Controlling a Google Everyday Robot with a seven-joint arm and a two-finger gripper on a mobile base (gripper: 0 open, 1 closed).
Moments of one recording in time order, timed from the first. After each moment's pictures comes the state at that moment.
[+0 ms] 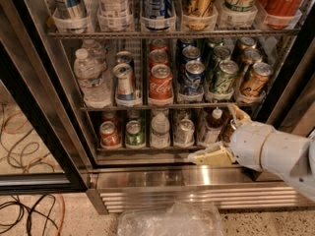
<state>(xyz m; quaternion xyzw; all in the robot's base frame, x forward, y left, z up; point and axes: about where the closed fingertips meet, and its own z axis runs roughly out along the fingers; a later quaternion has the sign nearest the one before) 0.477 -0.140 0.811 -0.41 0.74 0.10 0.52</state>
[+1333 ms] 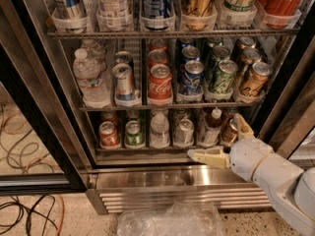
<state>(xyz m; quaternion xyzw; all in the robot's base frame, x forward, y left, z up) 0.496 -0.170 0.773 -0.28 0.73 0.12 0.61</state>
